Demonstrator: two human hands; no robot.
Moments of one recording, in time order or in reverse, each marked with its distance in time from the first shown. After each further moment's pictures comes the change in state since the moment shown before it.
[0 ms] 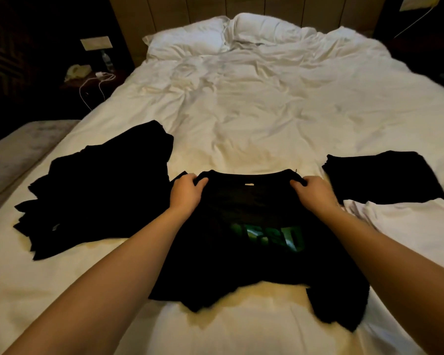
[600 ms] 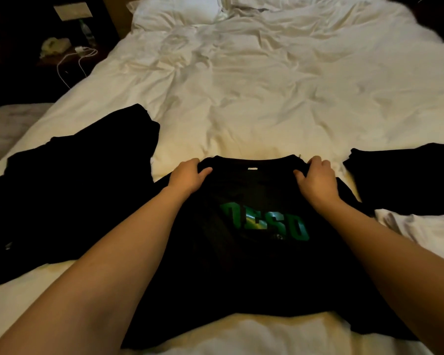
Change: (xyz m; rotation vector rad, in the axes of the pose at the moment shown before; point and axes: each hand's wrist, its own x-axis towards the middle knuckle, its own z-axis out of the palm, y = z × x) left_hand 0.108 -0.017 0.063 0.243 -0.239 0.091; right_hand 0.094 0.020 0.057 -0.231 0.159 -0.029
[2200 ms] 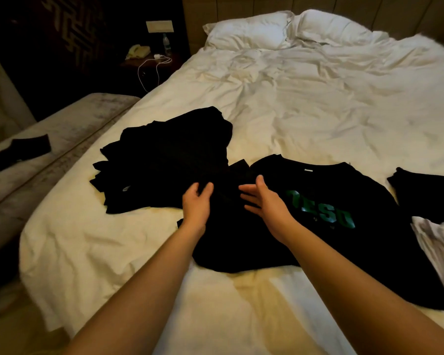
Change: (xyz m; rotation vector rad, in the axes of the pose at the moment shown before) left_hand -0.218 -0.090 -0.059 -1.256 0.428 -0.361; right_hand -0.219 -0.190 0.014 1.036 -0.782 -0.038
